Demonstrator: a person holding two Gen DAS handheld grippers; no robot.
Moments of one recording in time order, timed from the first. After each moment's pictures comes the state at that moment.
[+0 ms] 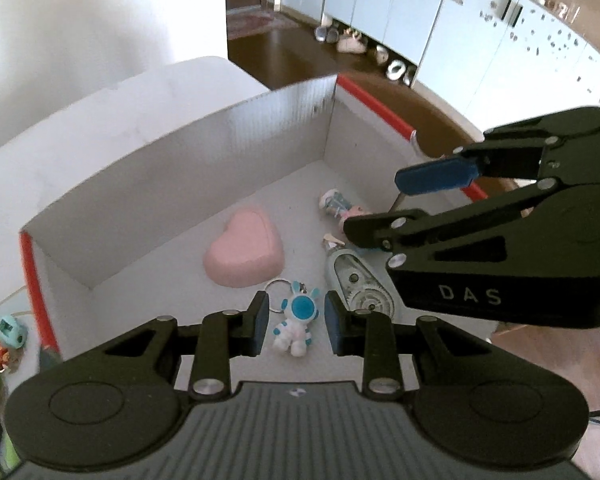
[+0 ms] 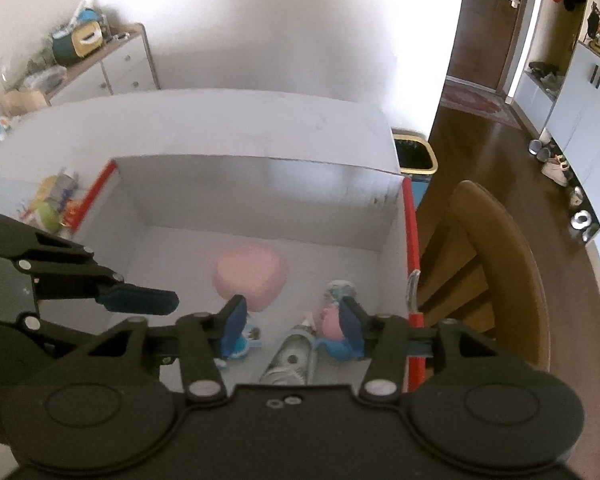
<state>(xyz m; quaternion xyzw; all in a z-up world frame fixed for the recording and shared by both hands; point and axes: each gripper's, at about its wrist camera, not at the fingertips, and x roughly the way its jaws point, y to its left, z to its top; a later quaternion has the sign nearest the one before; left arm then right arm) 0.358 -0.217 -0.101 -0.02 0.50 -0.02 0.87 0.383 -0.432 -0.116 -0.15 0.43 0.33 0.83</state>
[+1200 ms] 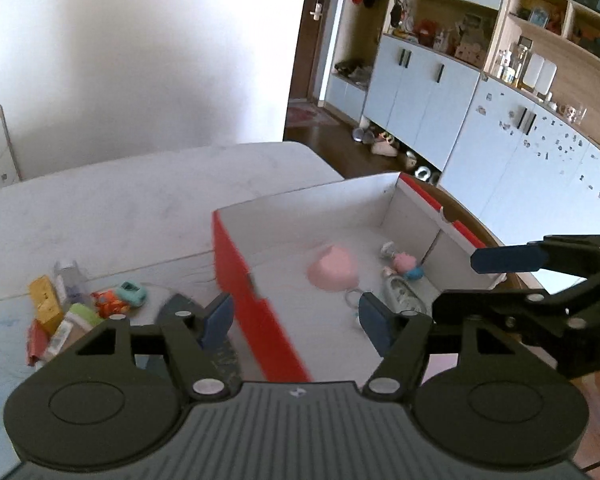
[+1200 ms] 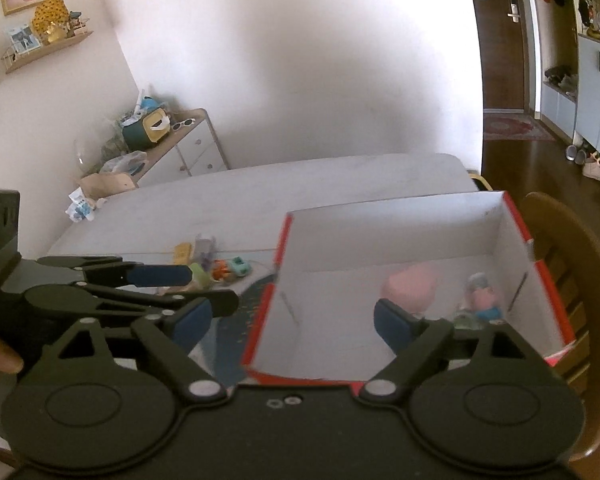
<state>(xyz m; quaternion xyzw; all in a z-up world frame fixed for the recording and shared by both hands) 0.213 -0.123 -0.038 -0.08 0.36 0.03 0.93 0.250 -0.407 -0.062 0.00 0.37 0.39 0.85</state>
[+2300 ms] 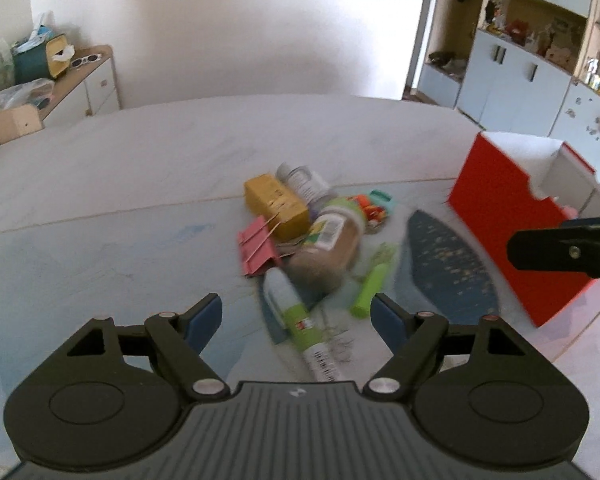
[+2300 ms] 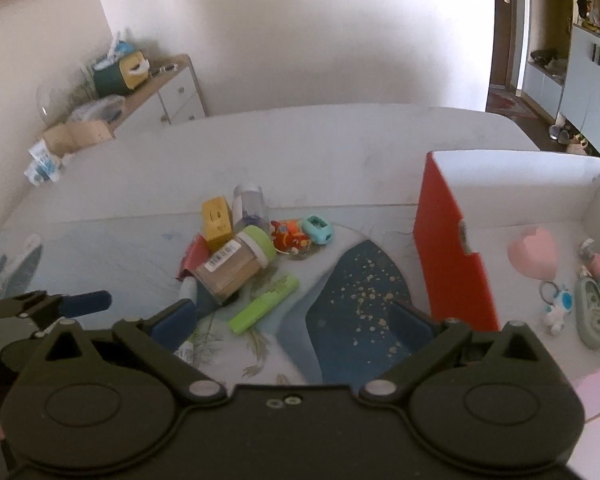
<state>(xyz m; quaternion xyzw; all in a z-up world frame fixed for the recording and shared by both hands) 0.110 0.068 -0.116 -0.09 0.39 0.15 0.90 0.204 -0.212 -0.122 -0.06 0.42 0.31 0.85</state>
